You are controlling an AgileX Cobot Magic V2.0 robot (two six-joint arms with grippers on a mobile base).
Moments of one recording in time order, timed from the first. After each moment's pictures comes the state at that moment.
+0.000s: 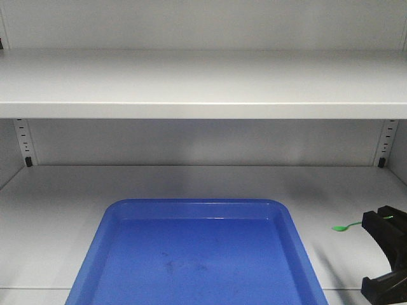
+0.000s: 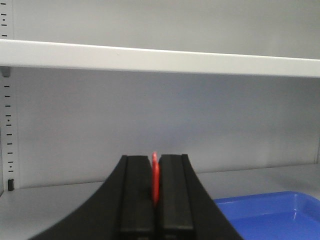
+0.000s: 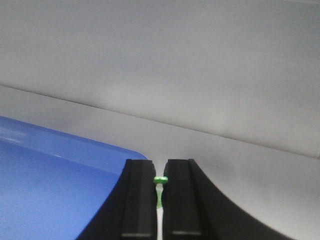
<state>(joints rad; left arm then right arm) -0.23 0.55 -0.45 0.28 -0.23 -0.37 0.13 0.90 -0.50 -0.55 -0.31 0.42</state>
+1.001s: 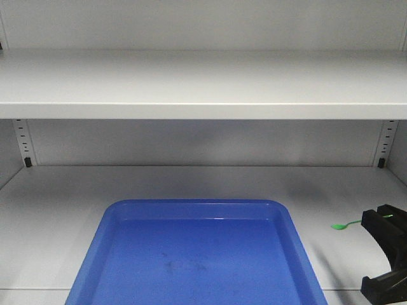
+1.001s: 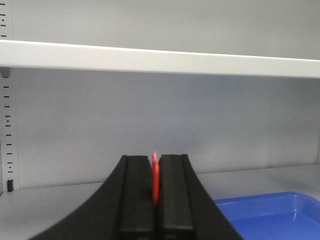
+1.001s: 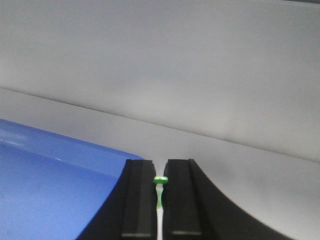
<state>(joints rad) -0.23 0.55 -0.45 0.28 -0.23 -0.37 0.13 0.90 -0.50 -0.55 -0.32 0.42</state>
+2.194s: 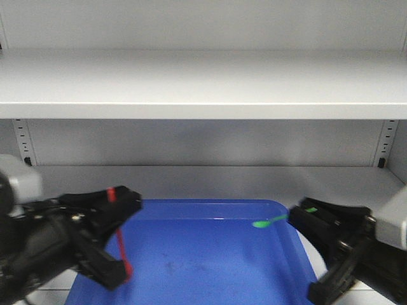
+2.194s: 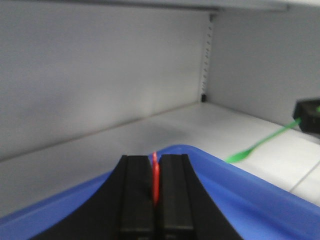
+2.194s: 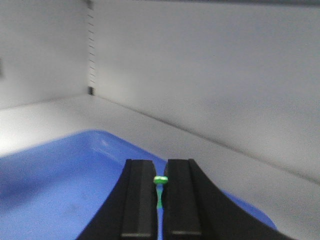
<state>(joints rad) -0.50 1.17 -0.73 0.60 -0.42 -0.63 0.22 1.12 -0.61 -0.89 -0.64 0.71</state>
